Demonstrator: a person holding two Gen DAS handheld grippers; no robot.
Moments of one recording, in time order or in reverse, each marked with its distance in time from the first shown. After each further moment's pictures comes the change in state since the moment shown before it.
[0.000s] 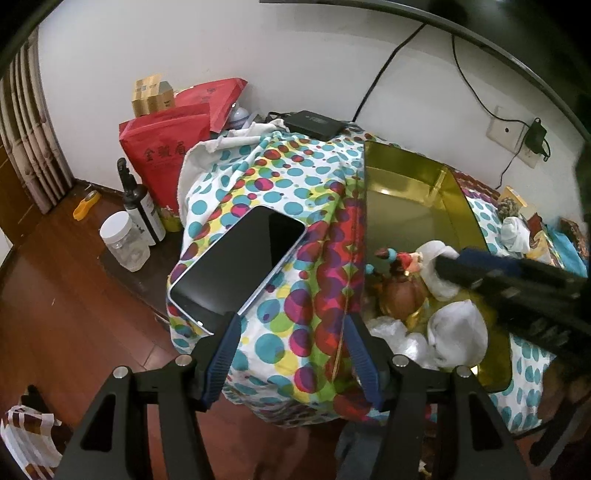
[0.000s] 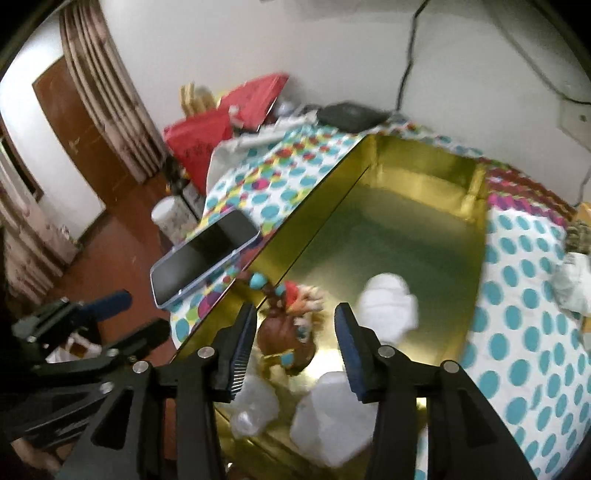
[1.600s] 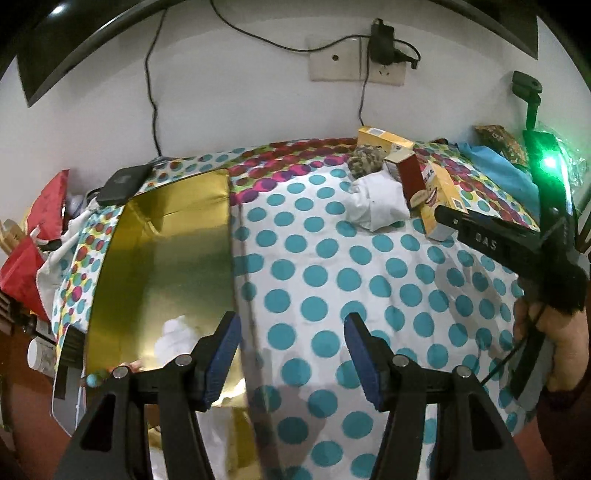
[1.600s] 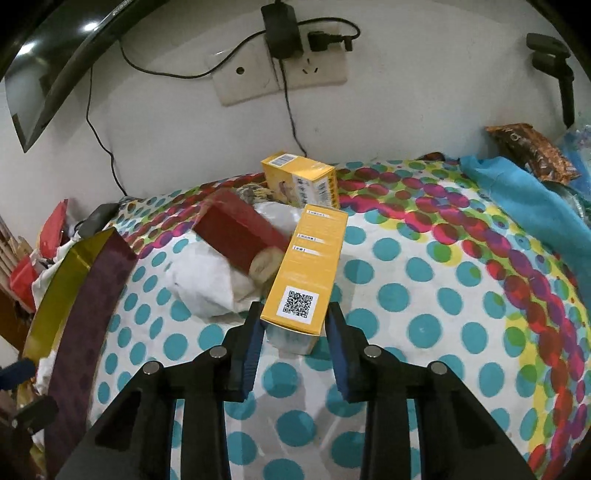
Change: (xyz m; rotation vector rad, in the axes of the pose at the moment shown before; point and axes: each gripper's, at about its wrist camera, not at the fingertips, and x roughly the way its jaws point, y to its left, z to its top) left arm 0.038 -0.249 0.033 0.423 0.025 -0.167; right arm -0.082 -0.281 -0.059 0.445 -0.214 -0.437
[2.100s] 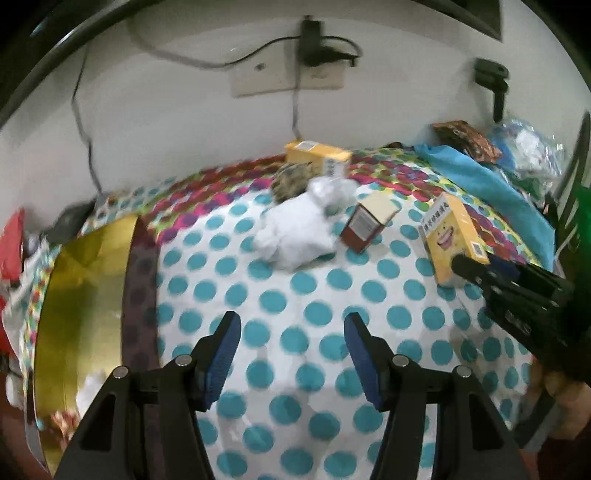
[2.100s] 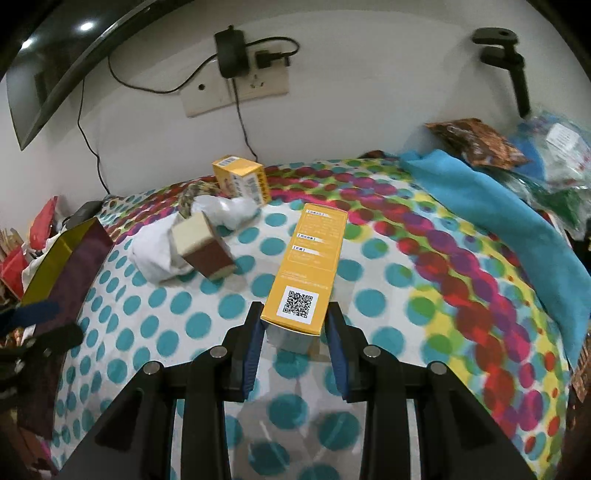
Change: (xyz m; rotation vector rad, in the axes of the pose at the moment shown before) left arm 0.029 -0.076 0.031 0.103 -0.065 -0.085; right arm -0.045 -0.062 -0.033 0.002 -0.033 -0.063
